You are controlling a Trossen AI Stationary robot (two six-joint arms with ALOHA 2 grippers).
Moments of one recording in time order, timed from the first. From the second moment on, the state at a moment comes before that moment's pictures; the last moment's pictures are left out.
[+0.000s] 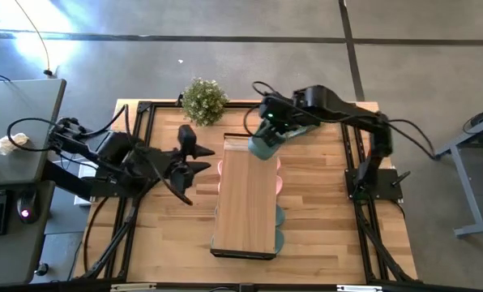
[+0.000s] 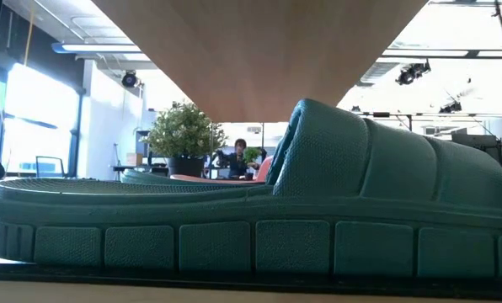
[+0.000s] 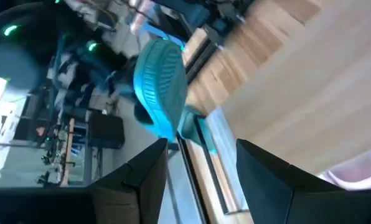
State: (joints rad) left arm -0.29 1.25 1.49 -0.81 -0.64 0.76; right arm -0.13 1.81 2.17 -1.58 0.36 0.56
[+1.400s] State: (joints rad) left arm -0.23 1.66 1.77 -1.07 -0.60 0.72; right arm -0.09 2.01 2.32 -1.51 0.28 0.44
